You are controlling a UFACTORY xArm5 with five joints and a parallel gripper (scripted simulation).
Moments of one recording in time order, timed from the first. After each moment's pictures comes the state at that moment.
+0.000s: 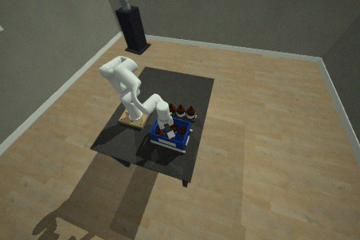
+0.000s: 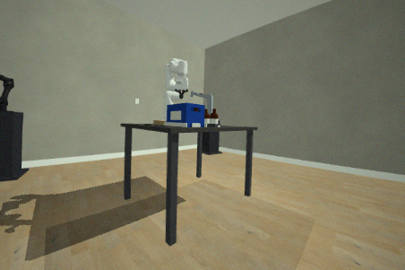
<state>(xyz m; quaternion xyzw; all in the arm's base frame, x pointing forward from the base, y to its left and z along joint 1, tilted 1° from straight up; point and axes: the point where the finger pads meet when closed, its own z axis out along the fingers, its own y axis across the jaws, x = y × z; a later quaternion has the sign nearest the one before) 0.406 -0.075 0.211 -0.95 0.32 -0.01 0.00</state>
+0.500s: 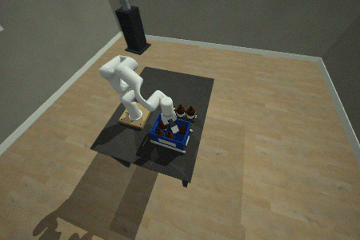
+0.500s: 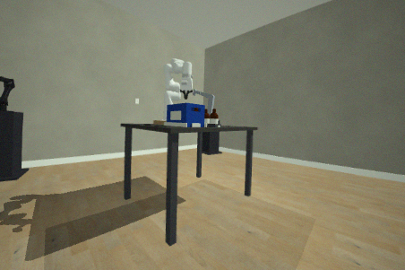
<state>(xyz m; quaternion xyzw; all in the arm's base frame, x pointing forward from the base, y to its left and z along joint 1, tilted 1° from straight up) 0.411 -0.035 0.211 -0.95 0.31 -0.01 0.00</state>
